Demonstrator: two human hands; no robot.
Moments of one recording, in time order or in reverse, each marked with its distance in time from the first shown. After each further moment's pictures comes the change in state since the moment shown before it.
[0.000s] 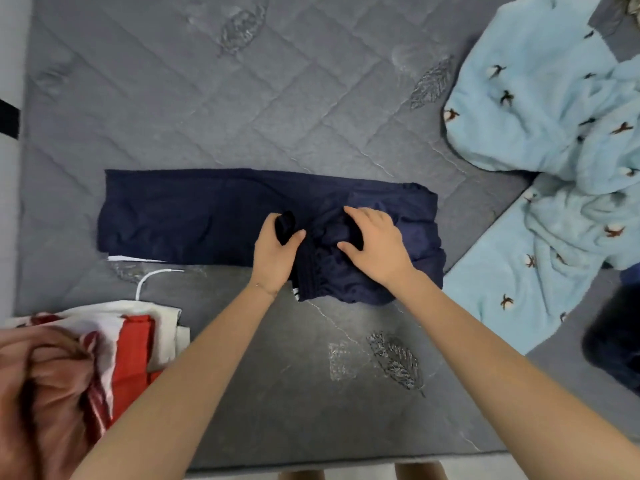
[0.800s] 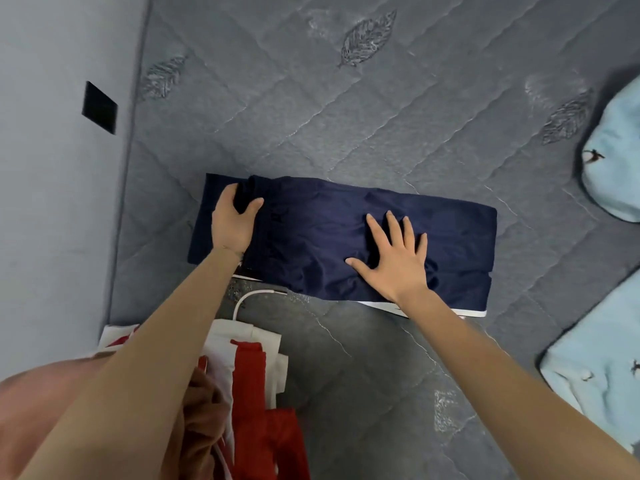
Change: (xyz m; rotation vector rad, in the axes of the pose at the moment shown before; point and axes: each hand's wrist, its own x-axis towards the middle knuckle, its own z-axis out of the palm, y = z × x) left_hand 0.145 -0.071 -0.244 0.179 0.251 -0.027; right_hand 0.086 -0.137 0.110 -0.302 -0.109 0.113
